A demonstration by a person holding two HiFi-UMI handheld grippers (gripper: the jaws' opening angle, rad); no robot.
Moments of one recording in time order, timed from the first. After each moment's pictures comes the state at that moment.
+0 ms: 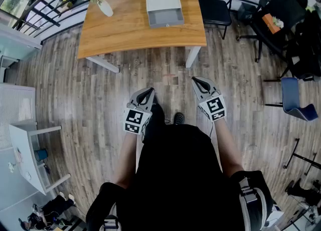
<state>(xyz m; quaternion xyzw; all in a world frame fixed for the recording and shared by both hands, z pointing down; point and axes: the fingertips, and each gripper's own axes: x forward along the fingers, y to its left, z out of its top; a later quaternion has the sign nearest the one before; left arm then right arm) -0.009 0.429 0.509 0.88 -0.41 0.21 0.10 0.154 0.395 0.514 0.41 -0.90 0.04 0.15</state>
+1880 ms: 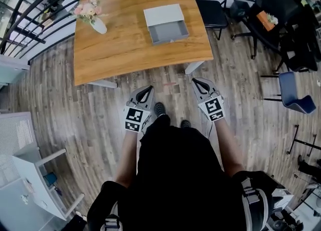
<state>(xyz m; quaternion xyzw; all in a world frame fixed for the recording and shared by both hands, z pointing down) -0.111 0.213 0.517 0.91 -0.36 0.20 0.11 0.055 0.214 0.525 0.47 -0.86 0.05 0.22</state>
